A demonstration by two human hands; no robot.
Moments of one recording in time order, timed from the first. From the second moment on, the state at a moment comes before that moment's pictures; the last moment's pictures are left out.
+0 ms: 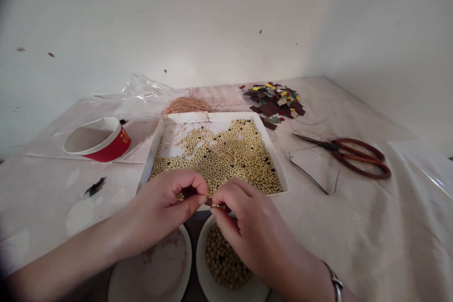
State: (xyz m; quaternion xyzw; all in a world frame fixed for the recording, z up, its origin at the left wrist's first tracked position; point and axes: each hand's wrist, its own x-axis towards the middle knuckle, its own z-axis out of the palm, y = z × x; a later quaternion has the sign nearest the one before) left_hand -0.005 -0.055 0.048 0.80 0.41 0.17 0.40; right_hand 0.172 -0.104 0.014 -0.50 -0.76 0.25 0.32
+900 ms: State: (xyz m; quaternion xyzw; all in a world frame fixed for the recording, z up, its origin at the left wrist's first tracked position) left_hand -0.009 -0.031 0.012 0.79 0.45 0.15 0.38; right_hand 0.214 -0.072 -0.021 -0.61 -0.76 0.18 0.17
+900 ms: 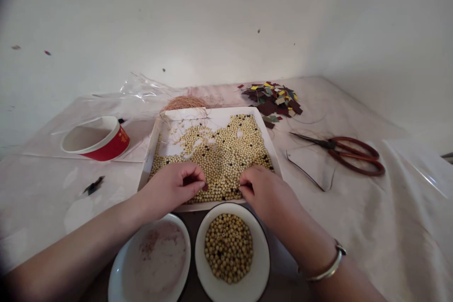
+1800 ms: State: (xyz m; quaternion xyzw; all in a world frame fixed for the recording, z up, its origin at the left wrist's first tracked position) left_hand -0.007 -0.037 0.032 0.74 0.47 0.17 0.44; right_hand 0.213 -0.071 -0.022 -0.61 -0.74 0.22 0.17
